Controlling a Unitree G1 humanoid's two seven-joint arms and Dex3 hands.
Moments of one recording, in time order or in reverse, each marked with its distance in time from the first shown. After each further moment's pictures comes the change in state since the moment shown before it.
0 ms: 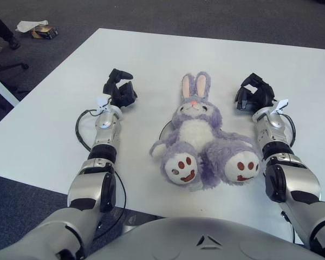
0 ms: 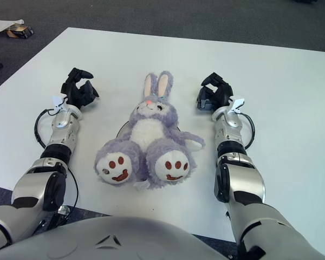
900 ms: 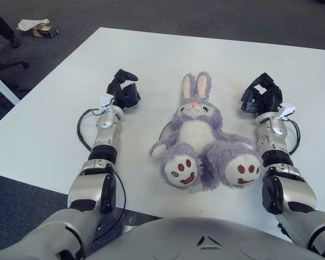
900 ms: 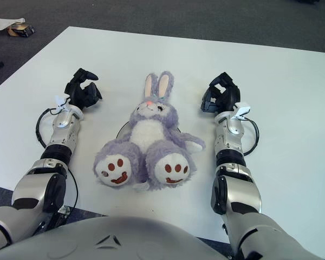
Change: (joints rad) left arm 0.009 0.003 -0.022 -0.023 0.015 0.015 -0.070; right arm 0.139 0.063 -0.049 -0.251 -0.010 -0.161 -0.083
